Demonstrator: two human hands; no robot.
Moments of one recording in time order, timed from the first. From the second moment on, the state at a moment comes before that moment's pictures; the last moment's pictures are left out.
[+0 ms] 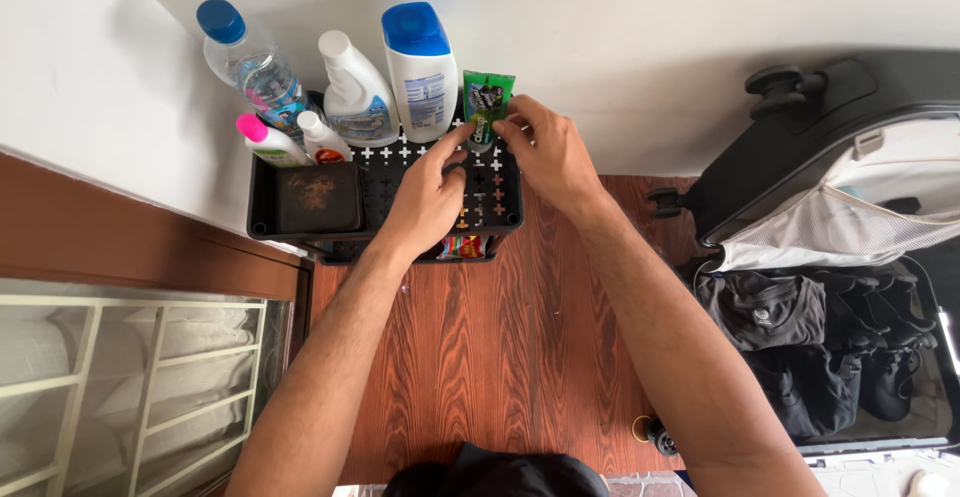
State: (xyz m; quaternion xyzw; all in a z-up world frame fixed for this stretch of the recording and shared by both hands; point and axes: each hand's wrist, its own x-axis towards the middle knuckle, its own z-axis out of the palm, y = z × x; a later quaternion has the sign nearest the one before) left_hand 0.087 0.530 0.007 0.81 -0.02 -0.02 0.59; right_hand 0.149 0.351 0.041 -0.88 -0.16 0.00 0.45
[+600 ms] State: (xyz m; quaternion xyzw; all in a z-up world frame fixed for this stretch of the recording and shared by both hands) left_hand 0.107 0.541 -0.012 0.82 0.03 -0.02 0.57; right_hand 0.189 0.359 0.020 -0.89 -0.16 -0.01 0.43
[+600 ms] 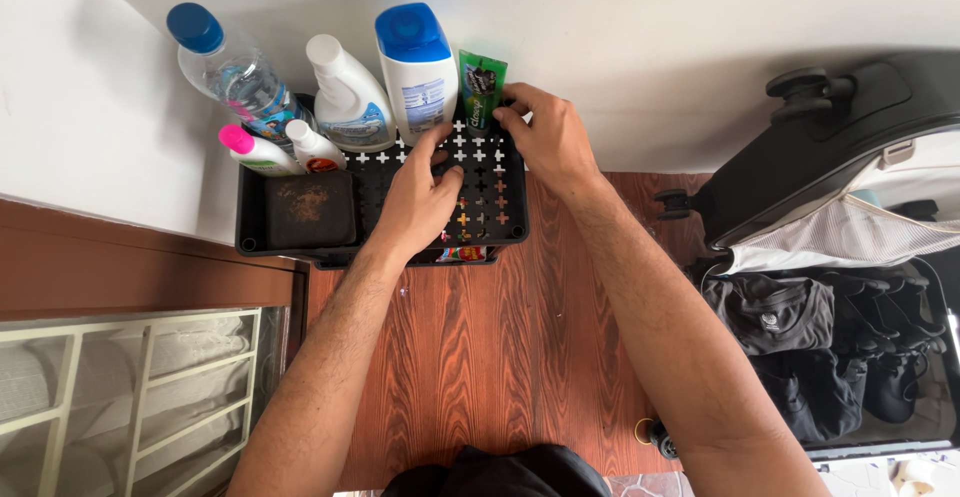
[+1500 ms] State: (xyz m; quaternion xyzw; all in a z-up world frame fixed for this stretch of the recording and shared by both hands) left_hand -0.031 0.486 0.011 0.74 0.02 0.04 0.67; right_hand 0.033 0.256 0.044 -0.82 -0.13 0.01 0.56
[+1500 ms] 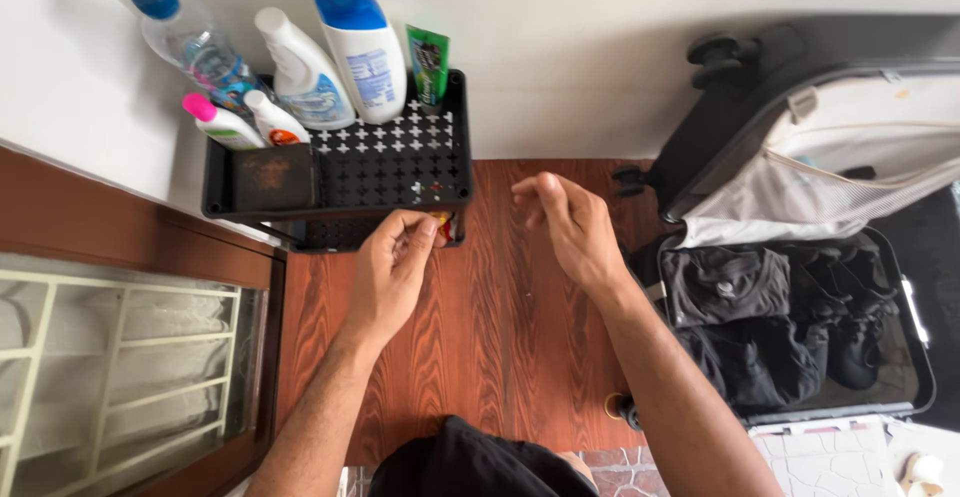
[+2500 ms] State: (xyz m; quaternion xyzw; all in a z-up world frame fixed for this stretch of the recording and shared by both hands) left_hand -0.218 0.212 -0.028 0.69 0.04 -0.12 0.71; right_hand -0.224 -0.072 0.035 -0.86 0.09 -0.05 0.50
